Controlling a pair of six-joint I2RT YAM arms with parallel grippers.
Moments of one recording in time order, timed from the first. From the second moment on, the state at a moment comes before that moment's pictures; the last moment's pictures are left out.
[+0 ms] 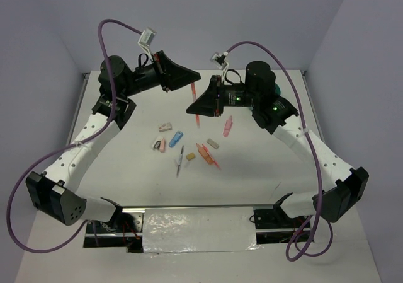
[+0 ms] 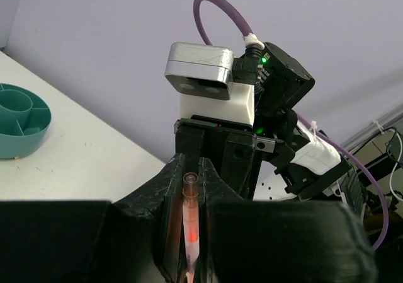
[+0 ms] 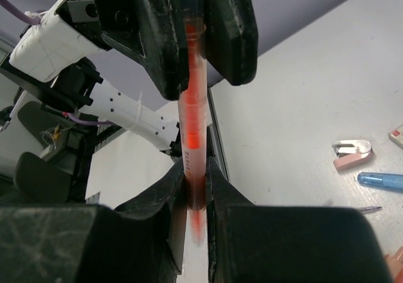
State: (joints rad) left arm -0.41 1.37 1.42 0.27 0.81 -0.89; right arm 0.58 1.33 1.41 -0.15 -0.85 0.52
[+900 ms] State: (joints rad) left arm -0.52 1.36 1.53 0.16 0.63 -0.70; right arm 0.57 1.52 1.75 -0.41 -1.00 0.39
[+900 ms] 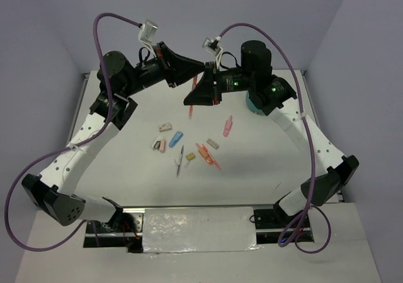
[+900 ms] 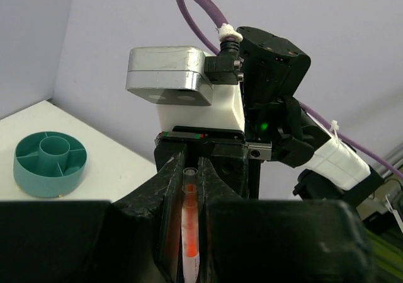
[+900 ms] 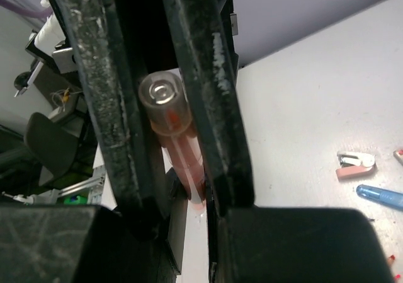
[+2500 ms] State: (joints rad) left arm -0.53 1.17 1.33 -0.78 0.11 -0.42; right arm -0.02 1.85 1.37 0.21 0.02 0.13
